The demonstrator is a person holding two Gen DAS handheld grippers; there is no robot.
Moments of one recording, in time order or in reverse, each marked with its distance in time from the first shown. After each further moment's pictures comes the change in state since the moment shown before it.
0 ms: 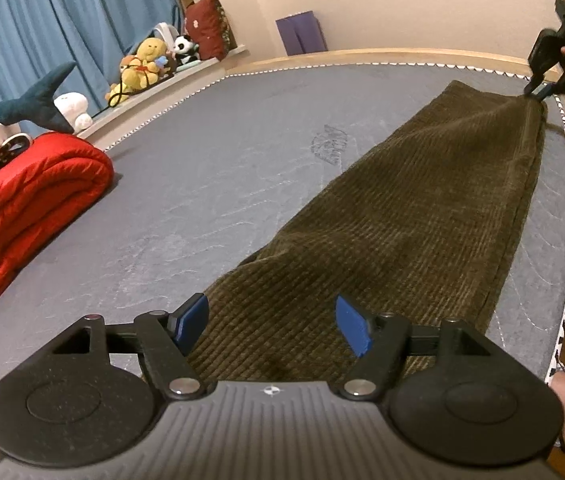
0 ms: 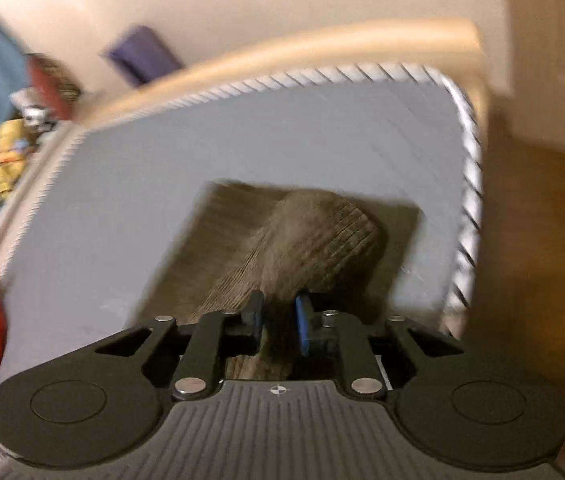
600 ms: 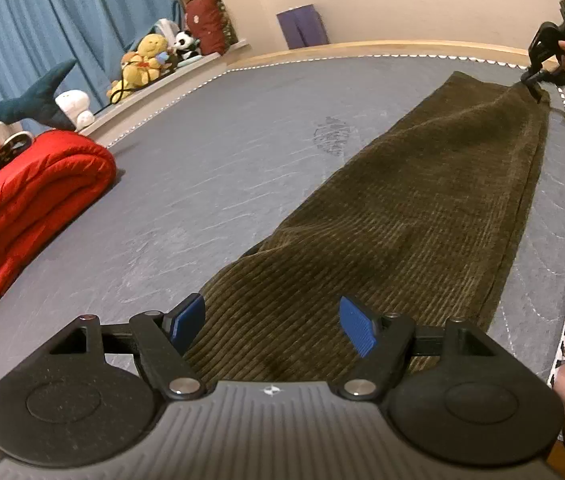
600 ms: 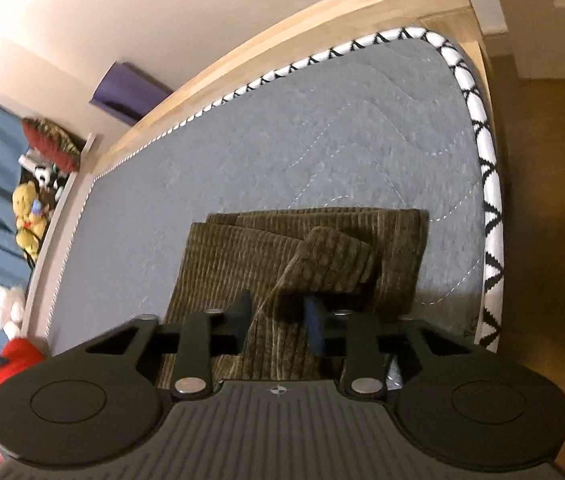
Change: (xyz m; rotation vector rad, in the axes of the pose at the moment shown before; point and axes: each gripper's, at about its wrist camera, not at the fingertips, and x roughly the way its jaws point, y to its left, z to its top) left arm 0.004 -0.004 -0.001 0.012 0.017 0.015; right arm 0.034 -0.043 0.024 0.165 -0.017 0.151
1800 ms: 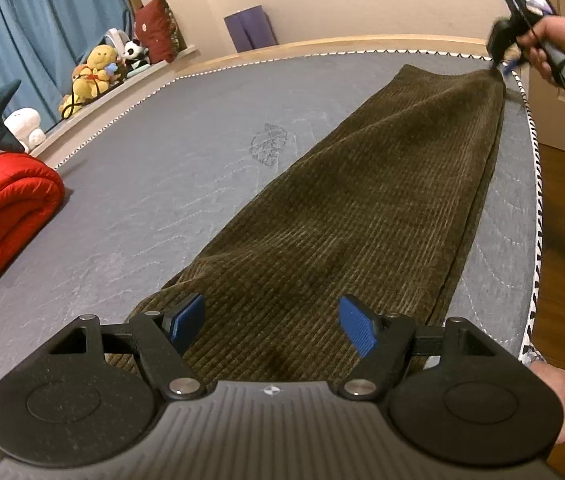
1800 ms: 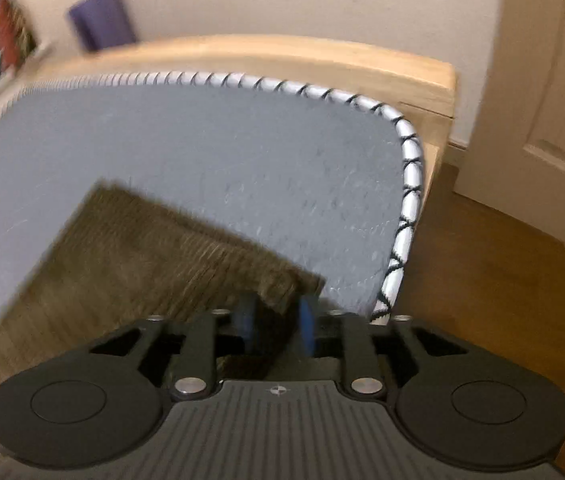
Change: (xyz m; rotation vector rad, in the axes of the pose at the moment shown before) left arm 0.021 -0.043 0.019 0.068 -0.006 -0.114; right arm 0.007 0.024 0.010 -0.389 -0.077 -0.378
